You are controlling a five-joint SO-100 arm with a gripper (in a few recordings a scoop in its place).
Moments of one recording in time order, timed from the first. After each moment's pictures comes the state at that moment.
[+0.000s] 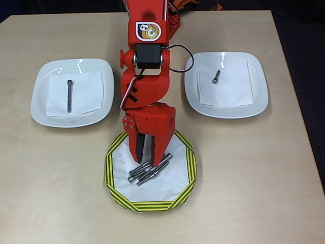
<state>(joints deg) -1.0 71.6 93.1 33.0 109.7</state>
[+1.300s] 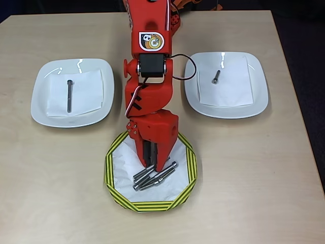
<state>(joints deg) -3.1 64.3 89.9 33.0 115.5</state>
